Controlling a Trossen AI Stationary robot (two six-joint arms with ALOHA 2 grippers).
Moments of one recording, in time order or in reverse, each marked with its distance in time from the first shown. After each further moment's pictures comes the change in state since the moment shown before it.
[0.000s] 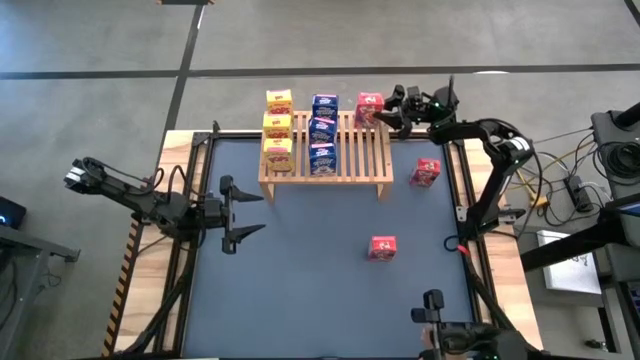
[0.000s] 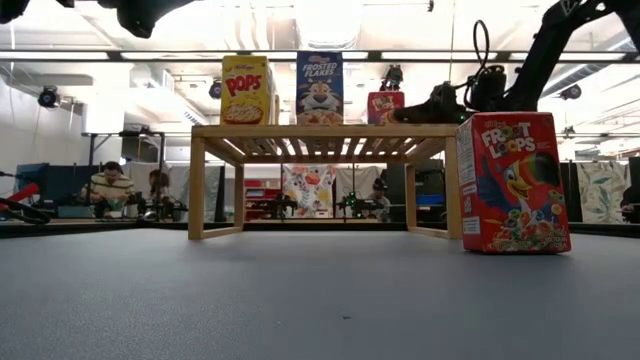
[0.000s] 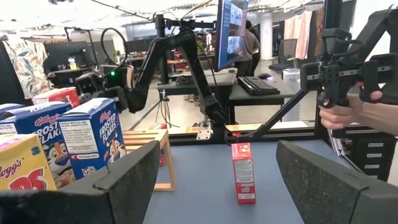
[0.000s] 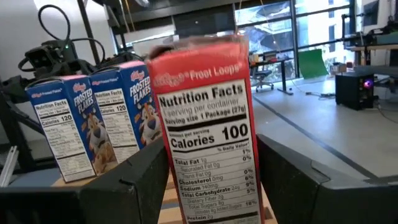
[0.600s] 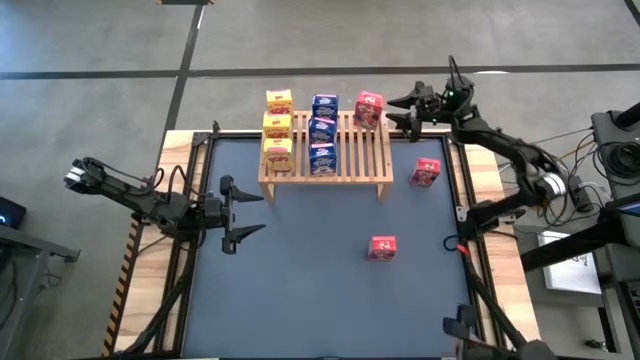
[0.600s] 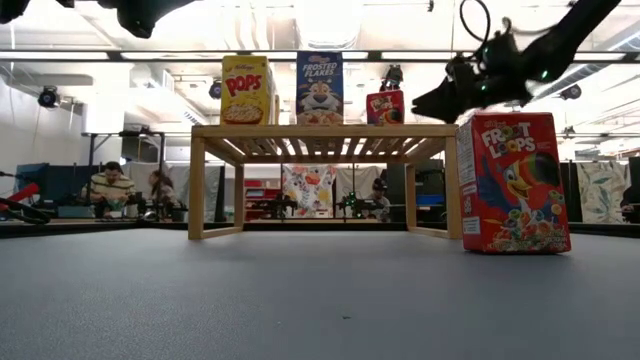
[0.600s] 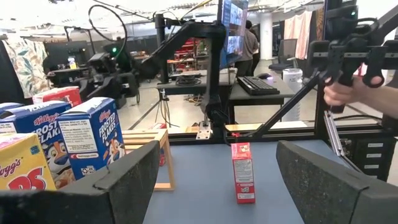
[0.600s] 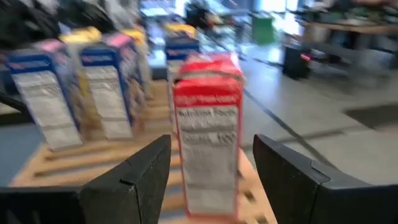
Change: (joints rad) left arm 0.000 0.001 0.000 0.000 0.000 -0.004; right arm -0.029 -0.401 -0.015 -0.824 0.138 -0.507
